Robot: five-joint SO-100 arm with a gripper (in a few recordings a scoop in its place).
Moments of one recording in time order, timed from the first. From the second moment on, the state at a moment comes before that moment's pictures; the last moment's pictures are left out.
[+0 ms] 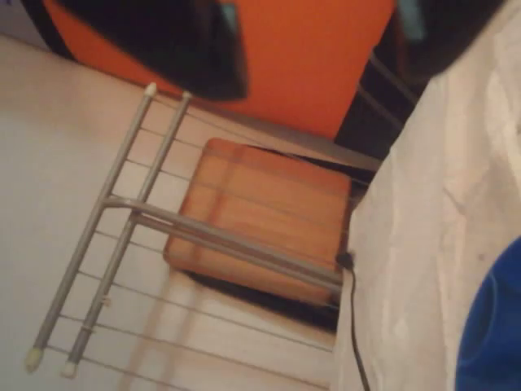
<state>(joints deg) 3.4 188.7 113.5 97.9 -8.3</state>
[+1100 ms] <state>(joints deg) 3.4 142.7 96.1 89.7 -16.0</state>
